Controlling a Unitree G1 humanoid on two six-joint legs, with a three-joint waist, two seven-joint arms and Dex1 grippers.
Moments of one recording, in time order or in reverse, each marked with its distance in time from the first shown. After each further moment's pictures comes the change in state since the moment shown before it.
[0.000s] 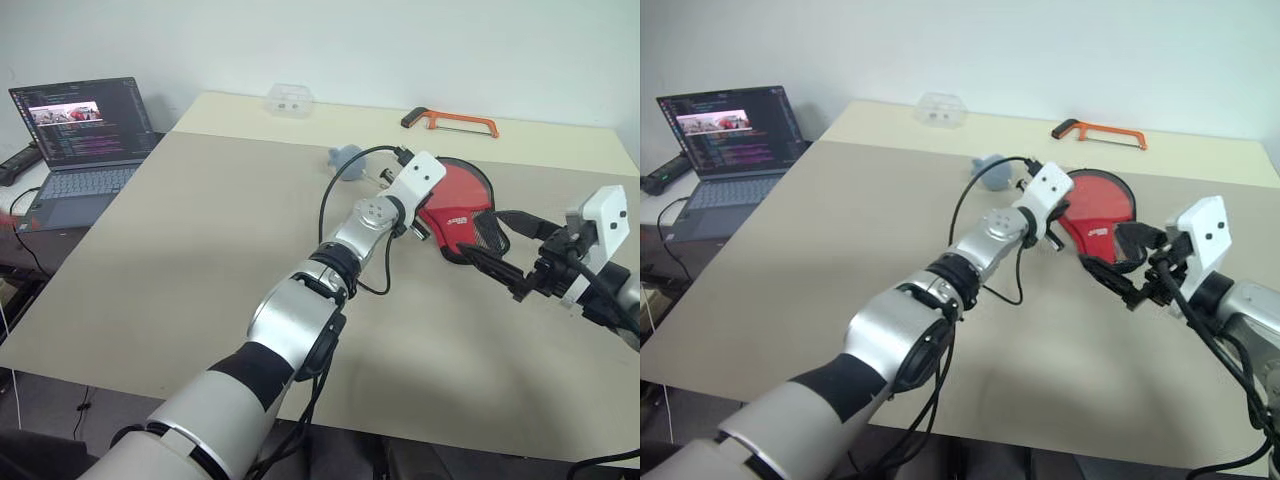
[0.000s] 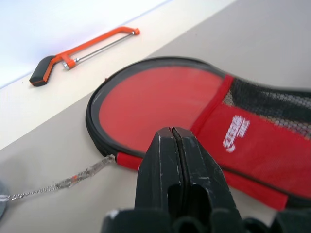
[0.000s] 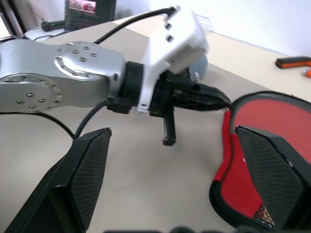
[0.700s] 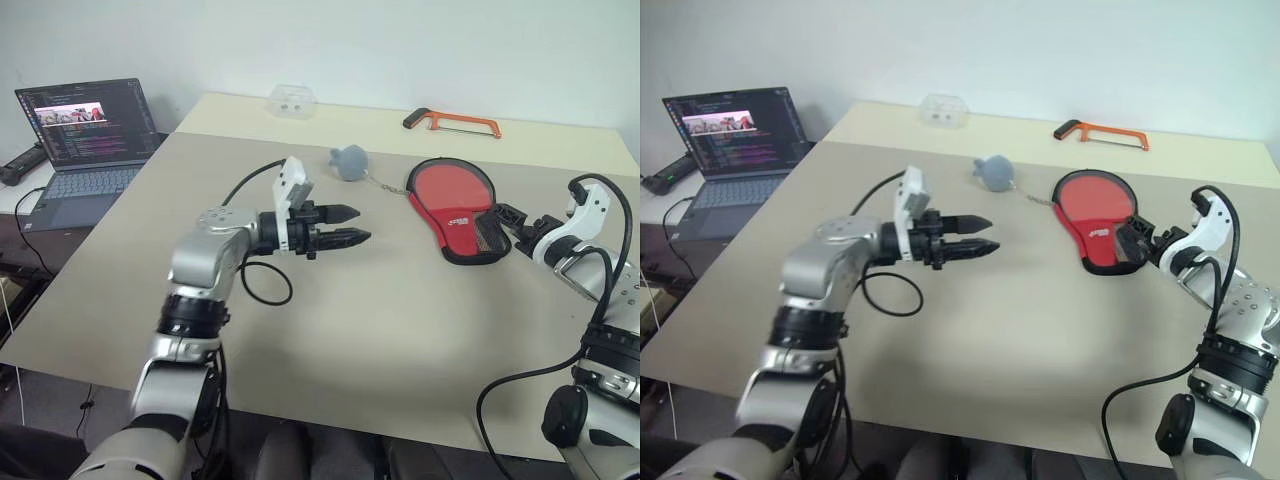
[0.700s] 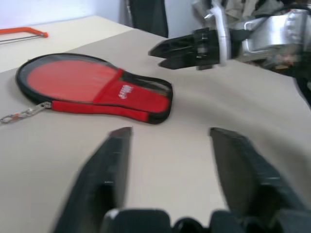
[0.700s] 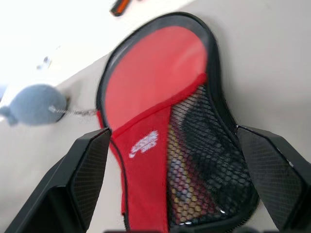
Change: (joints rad) left arm 0.651 0.576 0.067 -1.342 -0.466 0.811 -0.773; right arm -0.417 0.330 -0.172 0.792 -0.052 0.132 -0.470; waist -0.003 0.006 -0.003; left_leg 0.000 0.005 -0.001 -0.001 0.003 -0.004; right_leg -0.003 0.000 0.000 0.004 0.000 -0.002
